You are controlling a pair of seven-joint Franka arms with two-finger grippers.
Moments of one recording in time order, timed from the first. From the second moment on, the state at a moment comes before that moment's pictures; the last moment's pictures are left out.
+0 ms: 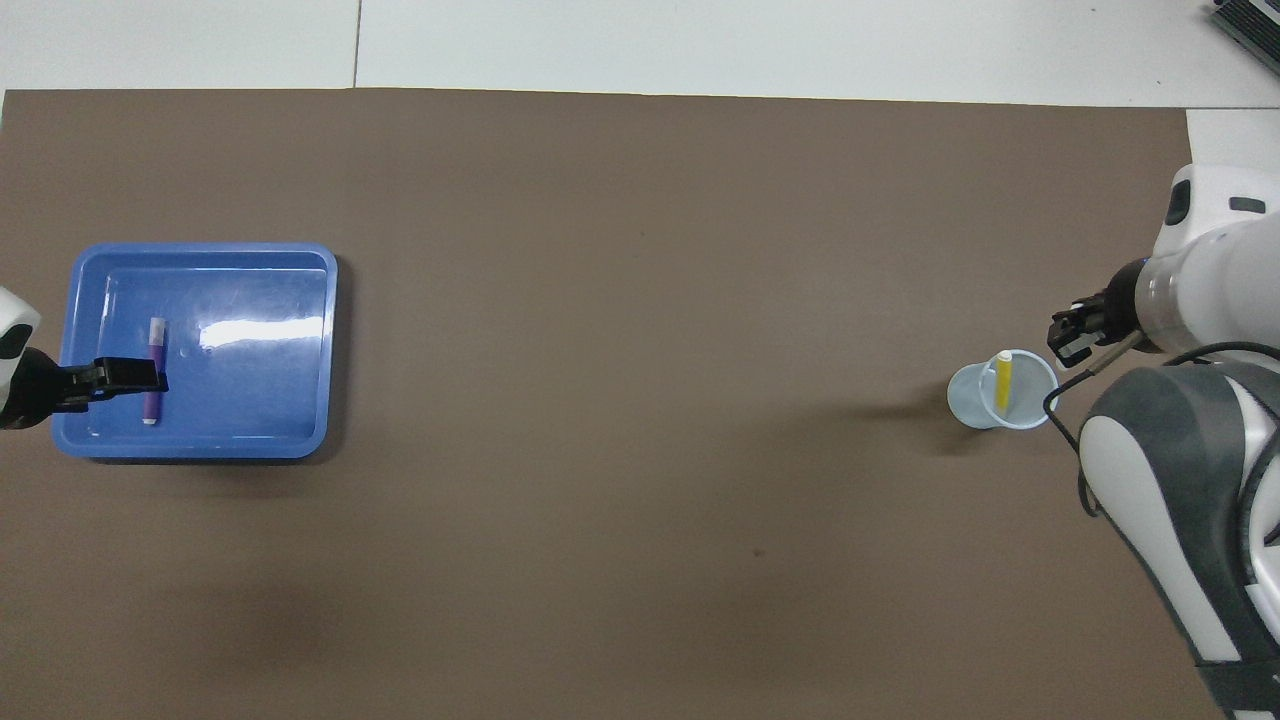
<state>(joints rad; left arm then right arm) 0.28 -0.01 -0.06 -2.18 -0.09 2.24 0.13 -0.24 -0.04 0.26 -1.93 -0.15 2.06 -0.52</state>
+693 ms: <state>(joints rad) 0.32 0.20 -0.06 -2.18 -0.06 2.48 0.30 -0.24 -0.01 0.27 -2.03 -0.08 2.12 -0.41</state>
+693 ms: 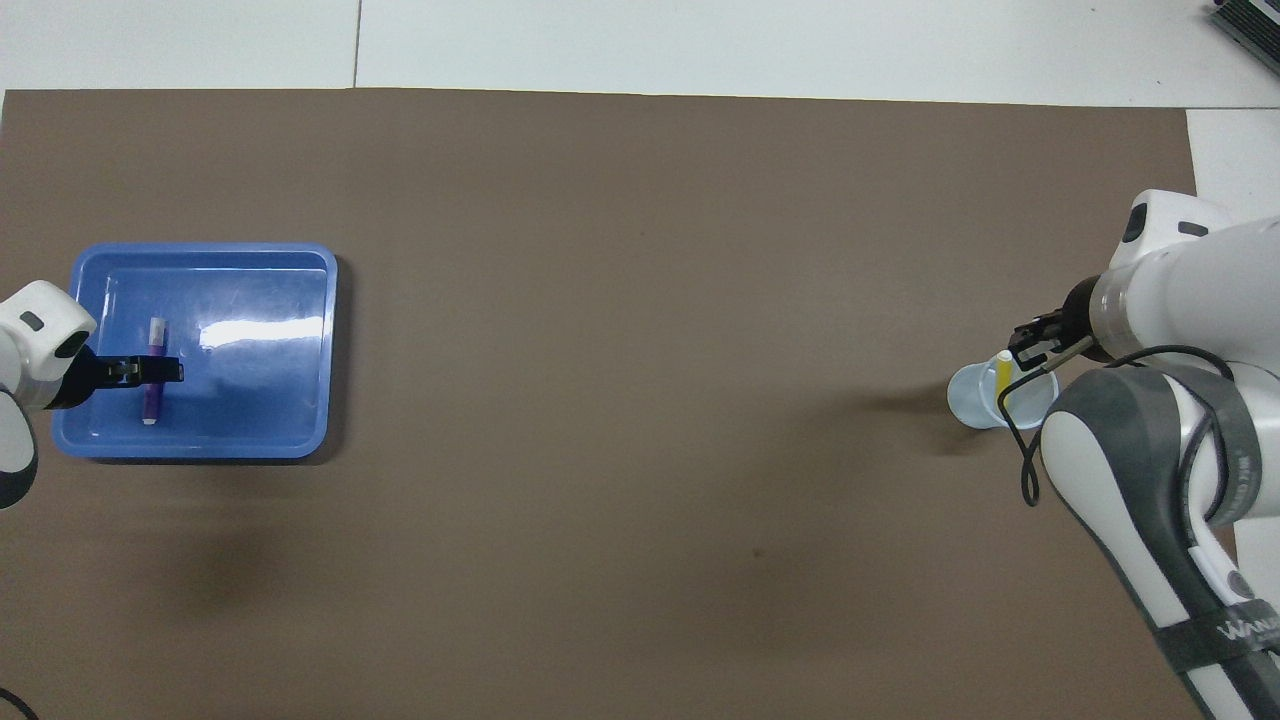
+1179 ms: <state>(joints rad) 0.33 0.23 -0.07 -2.18 -0.06 2.51 0.31 -0.26 -0.01 0.27 -2.07 -0.06 2.15 -0.41</state>
